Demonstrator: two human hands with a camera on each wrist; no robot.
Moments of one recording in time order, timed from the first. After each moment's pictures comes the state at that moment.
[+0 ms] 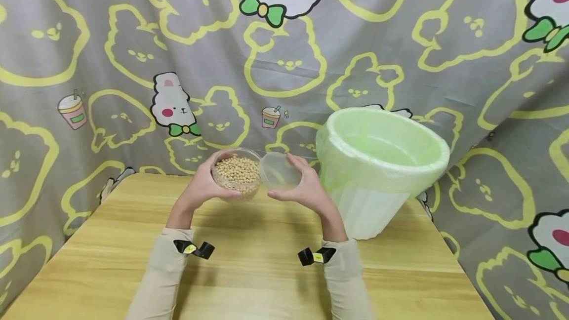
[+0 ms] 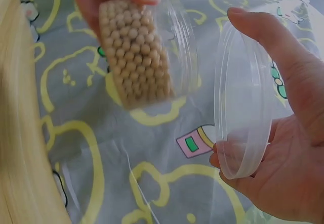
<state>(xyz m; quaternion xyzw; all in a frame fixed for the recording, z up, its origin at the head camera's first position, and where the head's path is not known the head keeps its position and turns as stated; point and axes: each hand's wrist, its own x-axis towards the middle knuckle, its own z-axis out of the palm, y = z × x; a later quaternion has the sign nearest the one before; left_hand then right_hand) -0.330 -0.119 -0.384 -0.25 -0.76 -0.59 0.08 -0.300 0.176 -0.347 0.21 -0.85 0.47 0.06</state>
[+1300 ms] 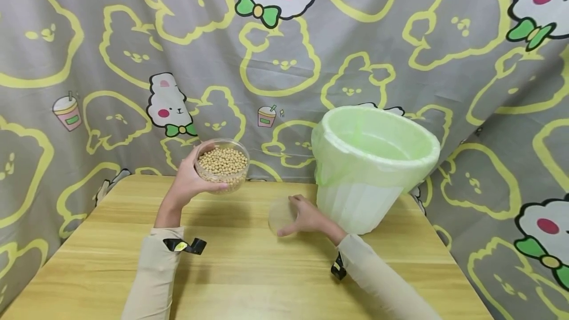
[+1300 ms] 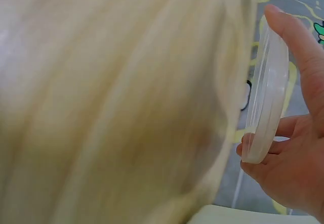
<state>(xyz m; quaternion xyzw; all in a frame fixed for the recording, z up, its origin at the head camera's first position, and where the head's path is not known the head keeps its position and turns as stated) -0.322 -0.138 -0.372 -0.23 -0.75 -0.61 0.13 -0.319 0.207 -0.460 0.21 -0.94 0.27 -0.07</state>
